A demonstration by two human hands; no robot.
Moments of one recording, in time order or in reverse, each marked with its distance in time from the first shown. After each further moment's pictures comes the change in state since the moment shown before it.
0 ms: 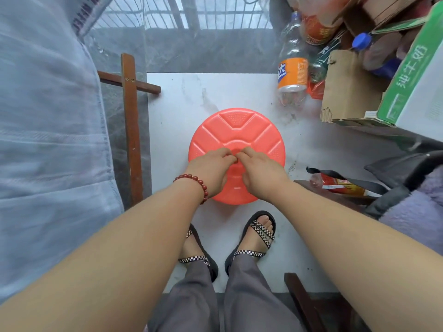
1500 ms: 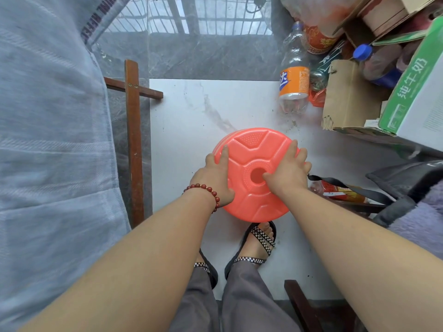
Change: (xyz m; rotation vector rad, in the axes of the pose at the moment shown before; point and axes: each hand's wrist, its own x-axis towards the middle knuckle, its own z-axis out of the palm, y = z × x) left_hand -0.002 0.007 0.006 -0.168 -0.103 -0.299; right_hand 0.006 0.027 0.001 0.335 0.181 0.756
